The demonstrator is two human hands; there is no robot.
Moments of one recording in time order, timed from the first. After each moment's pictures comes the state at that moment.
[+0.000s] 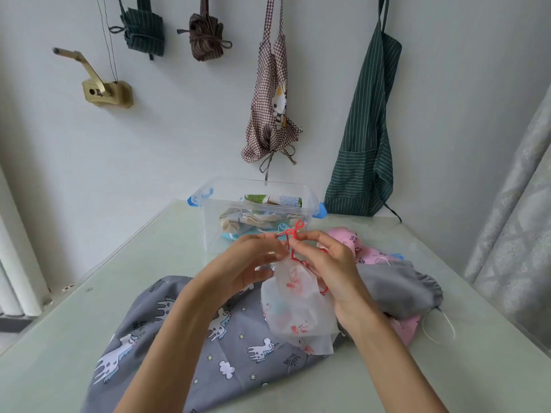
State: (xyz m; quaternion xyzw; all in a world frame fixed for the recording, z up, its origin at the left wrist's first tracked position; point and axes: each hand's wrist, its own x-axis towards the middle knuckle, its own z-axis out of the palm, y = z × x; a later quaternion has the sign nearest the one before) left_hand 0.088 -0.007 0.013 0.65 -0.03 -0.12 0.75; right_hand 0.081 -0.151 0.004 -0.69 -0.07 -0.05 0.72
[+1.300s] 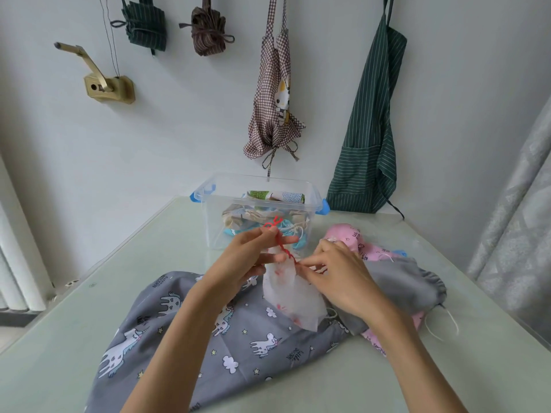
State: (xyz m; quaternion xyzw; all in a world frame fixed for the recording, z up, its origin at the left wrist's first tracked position) left_hand 0.088 -0.005 -0.001 0.67 -0.04 -0.04 0.74; right_hand 0.092 -0.174 -0.010 -0.95 -0.20 -0.13 0.21
